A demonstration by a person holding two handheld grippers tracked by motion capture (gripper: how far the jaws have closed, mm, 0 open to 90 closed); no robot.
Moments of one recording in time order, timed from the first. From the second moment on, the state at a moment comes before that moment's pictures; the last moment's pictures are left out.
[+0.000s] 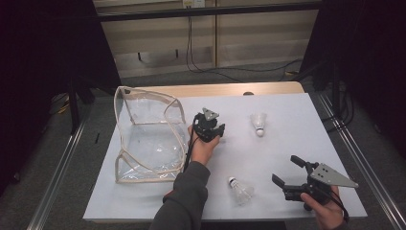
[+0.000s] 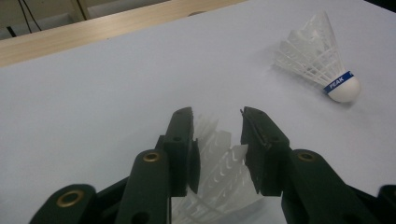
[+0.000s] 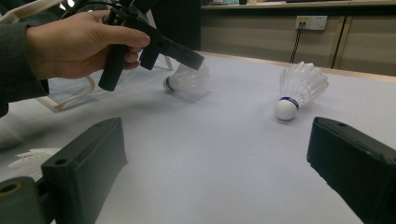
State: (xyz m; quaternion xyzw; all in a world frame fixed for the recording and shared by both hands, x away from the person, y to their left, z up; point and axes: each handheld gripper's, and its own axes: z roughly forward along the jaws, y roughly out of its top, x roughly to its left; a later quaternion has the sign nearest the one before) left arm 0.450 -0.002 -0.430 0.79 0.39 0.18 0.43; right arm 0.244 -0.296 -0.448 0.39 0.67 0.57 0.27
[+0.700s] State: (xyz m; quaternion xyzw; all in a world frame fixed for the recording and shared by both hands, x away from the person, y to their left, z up) left arm 0.448 -0.003 -0.429 0.79 0.41 0.16 0.42; right arm 0.243 -0.296 -0.447 0.39 0.67 0.57 0.27
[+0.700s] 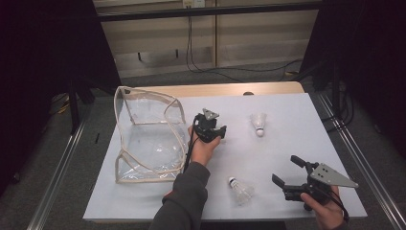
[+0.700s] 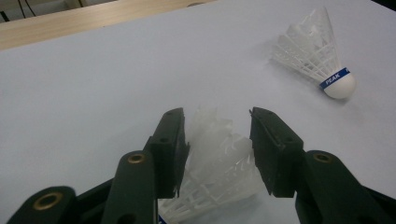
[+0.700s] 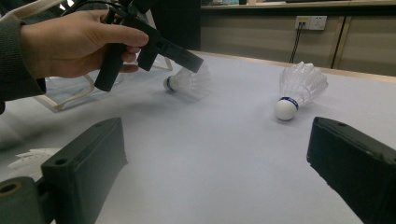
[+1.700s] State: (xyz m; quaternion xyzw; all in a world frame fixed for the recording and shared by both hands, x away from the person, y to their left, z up) left arm 0.450 -0.001 -0.423 0.77 0.45 0.16 0.41; right arm 0.243 -0.296 -0.447 0.39 0.67 0.57 0.27
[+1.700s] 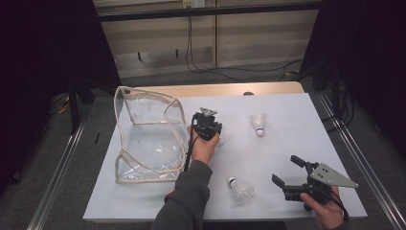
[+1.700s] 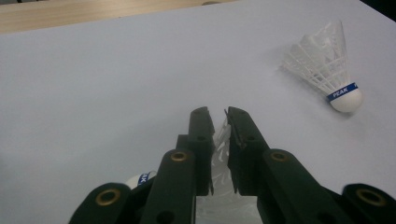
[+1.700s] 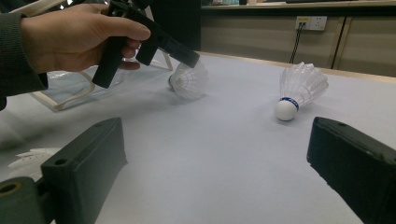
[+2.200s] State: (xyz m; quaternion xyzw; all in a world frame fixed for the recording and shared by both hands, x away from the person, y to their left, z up) left arm 0.455 -0.004 -0.424 0.77 0.45 0.17 0.42; right arm 0.243 -0.296 -0.447 0.39 0.67 0.57 0.27
